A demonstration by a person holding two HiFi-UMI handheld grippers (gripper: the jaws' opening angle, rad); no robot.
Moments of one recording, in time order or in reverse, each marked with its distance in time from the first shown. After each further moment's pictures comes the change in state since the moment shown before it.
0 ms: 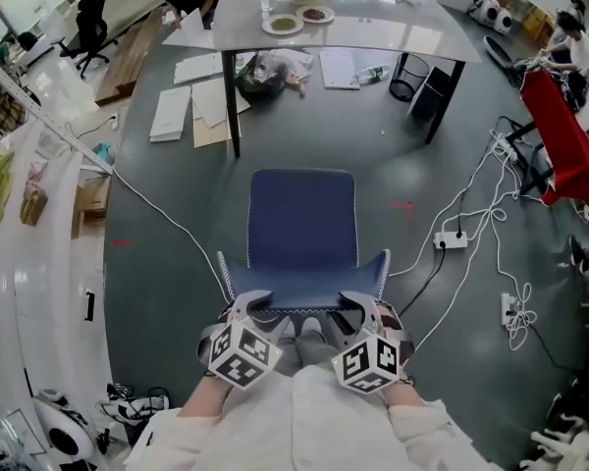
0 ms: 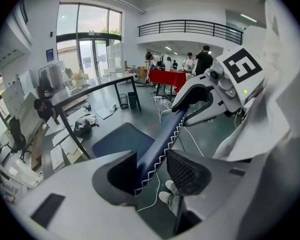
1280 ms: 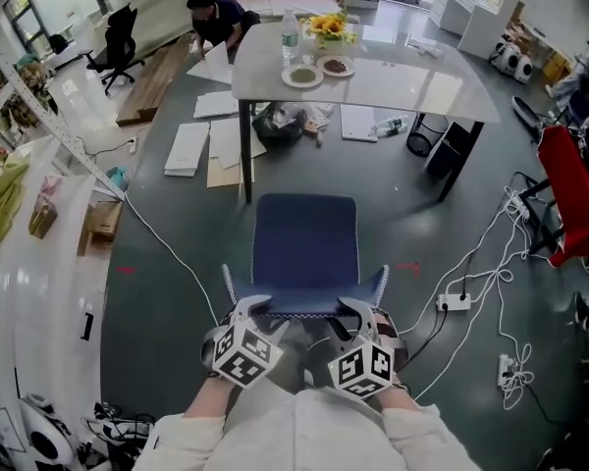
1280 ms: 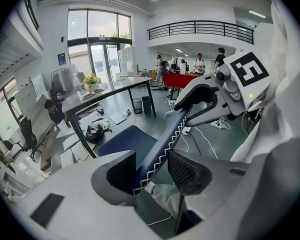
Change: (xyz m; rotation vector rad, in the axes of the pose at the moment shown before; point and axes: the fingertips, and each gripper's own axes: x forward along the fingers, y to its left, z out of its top) left arm 0.053 0.113 0.076 -0.051 -0.035 0.130; right arm 0.069 -0.130 0.036 -0.105 -0.109 -0.056
